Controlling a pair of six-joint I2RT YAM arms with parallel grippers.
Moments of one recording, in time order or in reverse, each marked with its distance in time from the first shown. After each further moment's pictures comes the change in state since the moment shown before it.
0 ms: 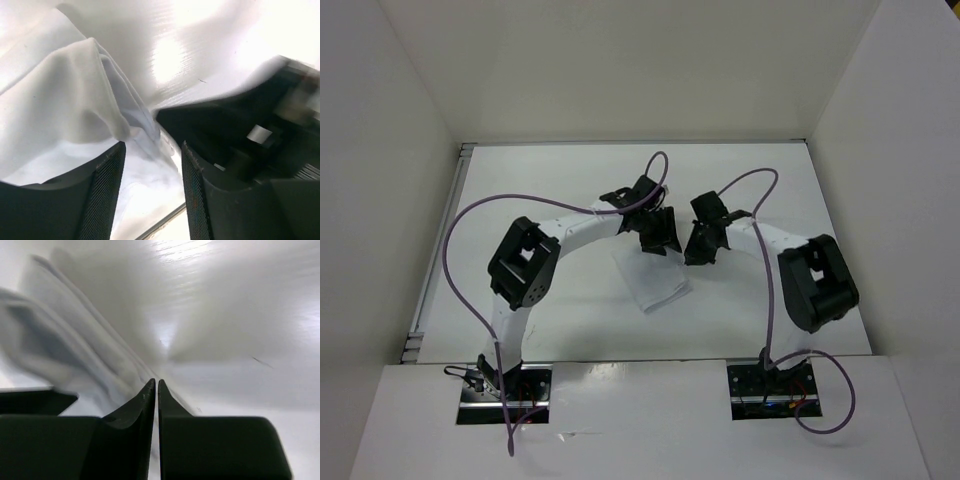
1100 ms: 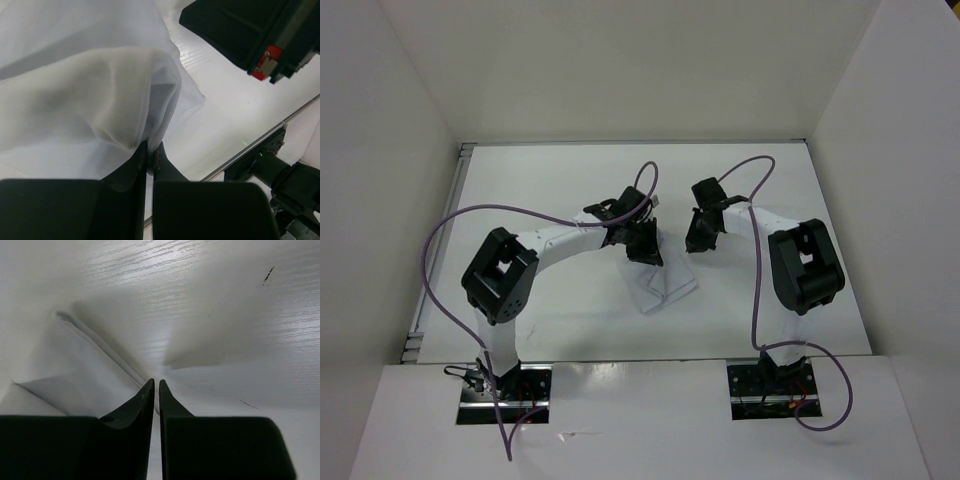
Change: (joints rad) left arm -0.010 -0.209 -0.245 0.039 -0.023 0.052; right arm -0.051 0.081 0.157 -0.080 0.066 -0.062
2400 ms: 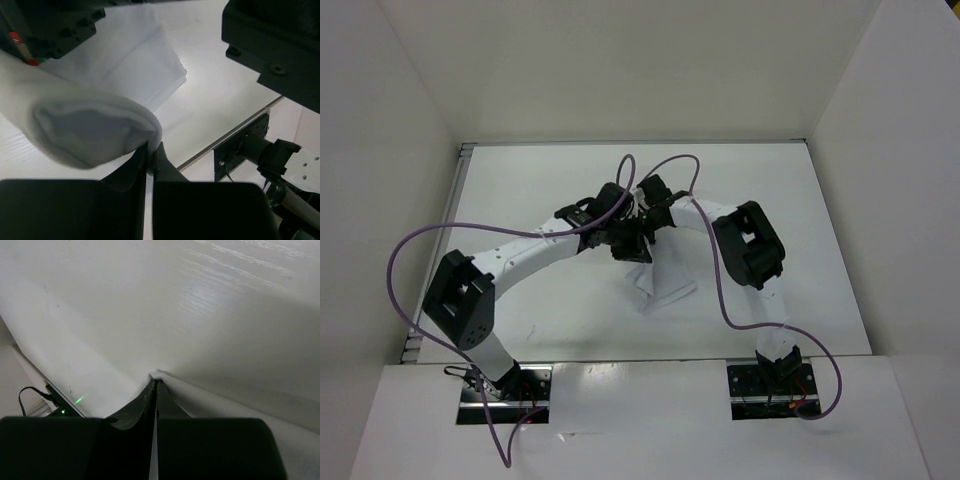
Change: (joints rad) left arm 0.025 -0.245 -0.083 -0.071 -0.026 0.005; right arm 0.210 0.384 0.375 0.126 -0.444 -0.063
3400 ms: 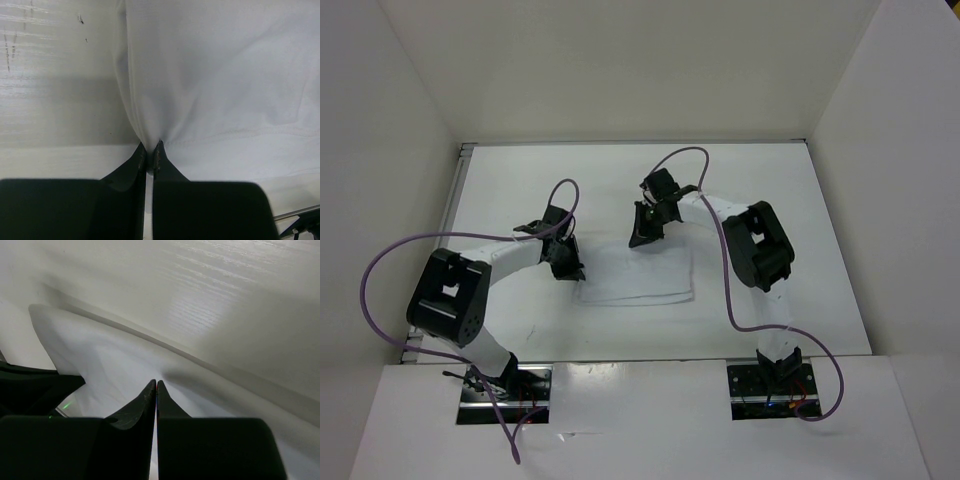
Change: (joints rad) left arm 0.344 -0.013 -0.403 0.076 -0.136 0.076; right arm -0.033 -0.058 -0.015 -0.049 0.059 -0.056
